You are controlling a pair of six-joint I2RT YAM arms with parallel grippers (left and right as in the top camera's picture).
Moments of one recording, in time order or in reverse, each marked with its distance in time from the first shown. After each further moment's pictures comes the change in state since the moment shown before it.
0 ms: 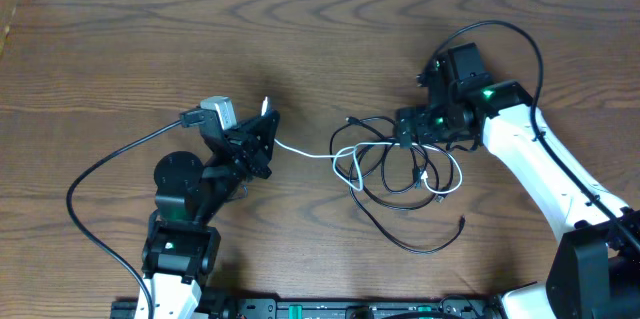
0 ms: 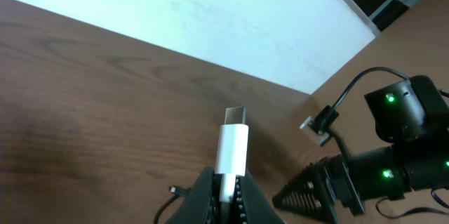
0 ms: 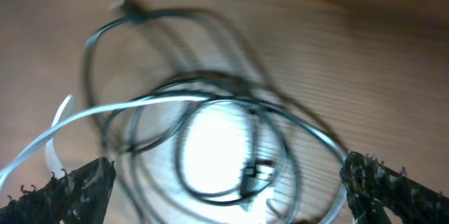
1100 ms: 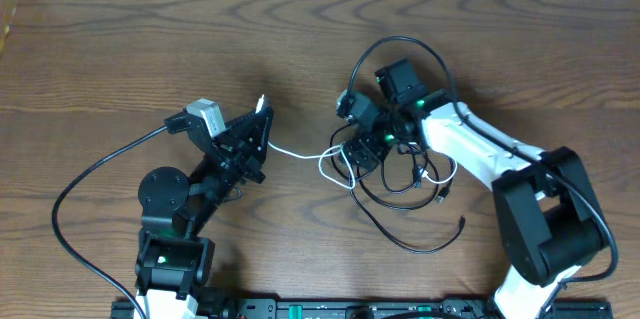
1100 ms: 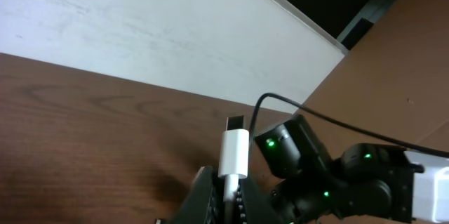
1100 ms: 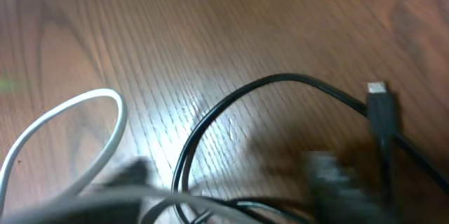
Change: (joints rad) left arm 0.024 -0.090 0.006 0.044 0.036 -0.001; right arm 0.176 0.260 -0.001 0.306 -0.343 -0.551
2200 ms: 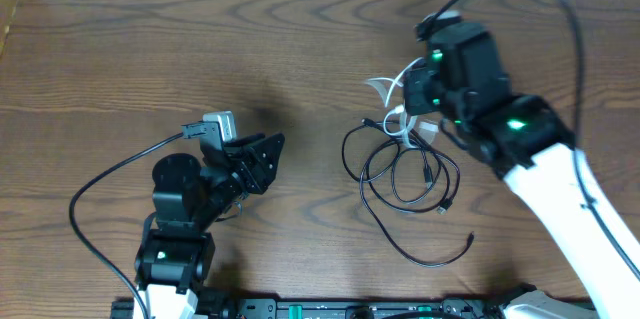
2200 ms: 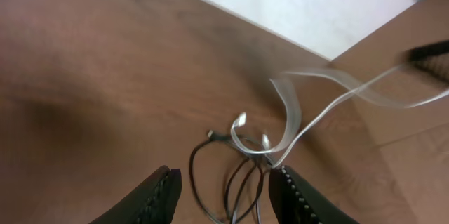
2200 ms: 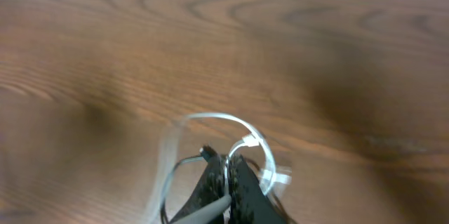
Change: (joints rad) left arm 0.014 0.039 0.012 -0.344 0.014 0.038; right arm -0.016 -0.521 0.238 -0.285 0.658 0.650
